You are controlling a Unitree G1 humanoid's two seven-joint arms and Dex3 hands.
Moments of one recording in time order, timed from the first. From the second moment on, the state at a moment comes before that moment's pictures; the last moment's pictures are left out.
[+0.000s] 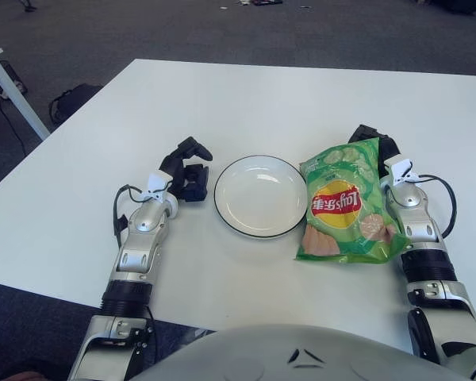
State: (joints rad) left arm -0.05 0.17 -0.02 0.04 -0.06 -0.06 -0.13; right arm -0.27 -0.31 -0.09 0.28 -0.07 0.03 0.04
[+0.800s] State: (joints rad) left arm -0.06 0.17 -0.02 0.04 -0.06 -0.06 -0.13; right arm -0.31 -0.20 -0.23 0.36 -0.05 0.01 -0.26
